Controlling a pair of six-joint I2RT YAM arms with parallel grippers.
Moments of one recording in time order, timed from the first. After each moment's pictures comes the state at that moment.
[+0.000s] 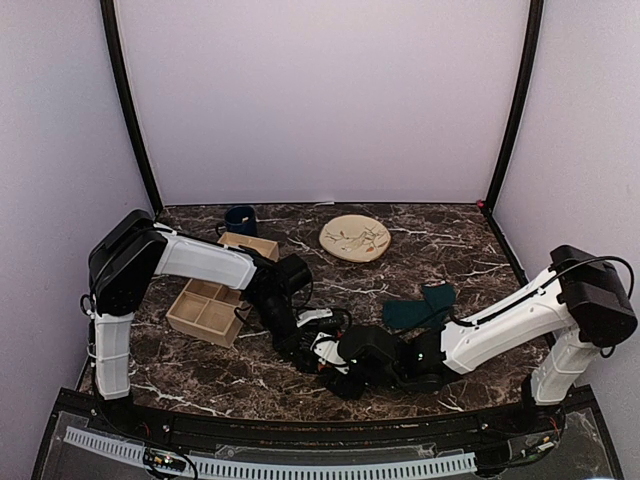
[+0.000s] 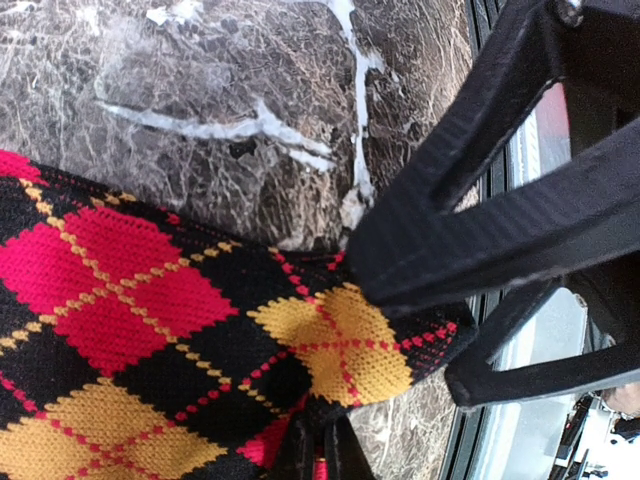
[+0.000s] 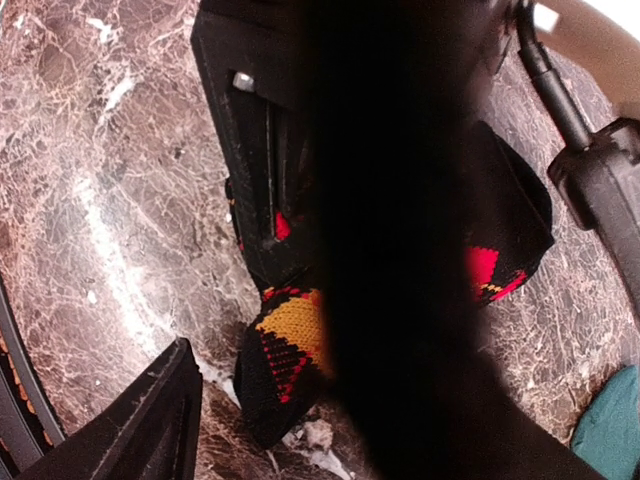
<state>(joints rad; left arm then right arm) -0.84 2.06 1.32 -0.72 0.77 0.36 1.35 1.68 0.79 0.11 0.31 0.04</state>
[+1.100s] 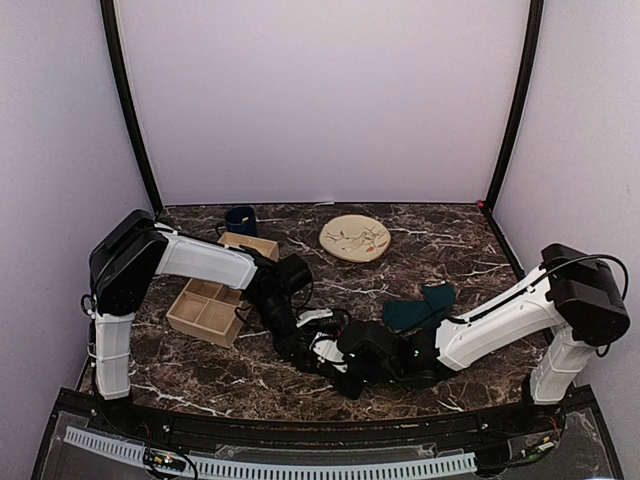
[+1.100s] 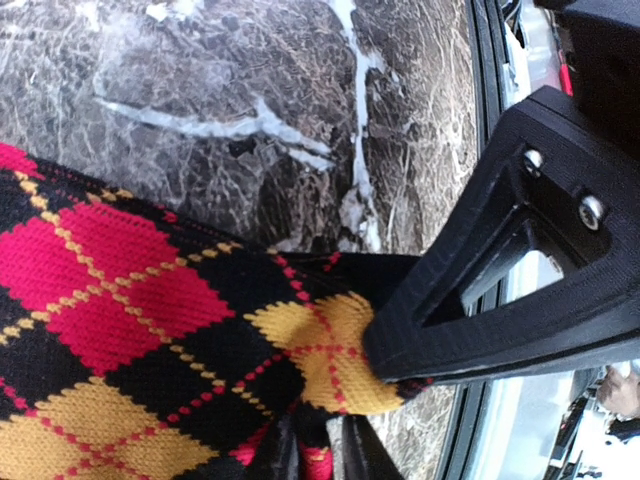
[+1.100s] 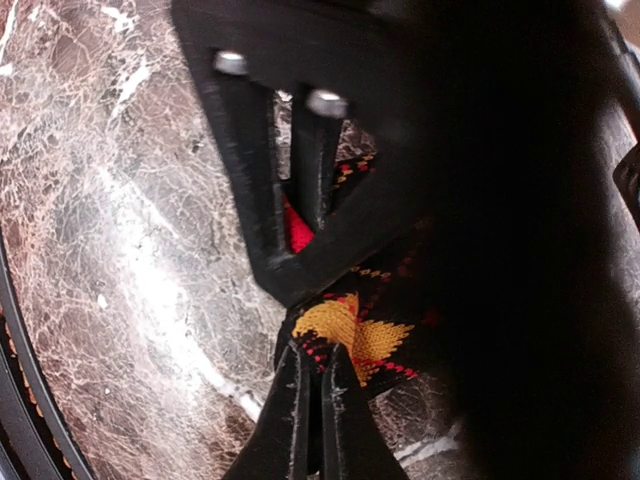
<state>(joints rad) -0.84 2.07 1.33 -0.73 0.77 0.35 1.31 1.73 0.79 0.14 0.20 0.06</state>
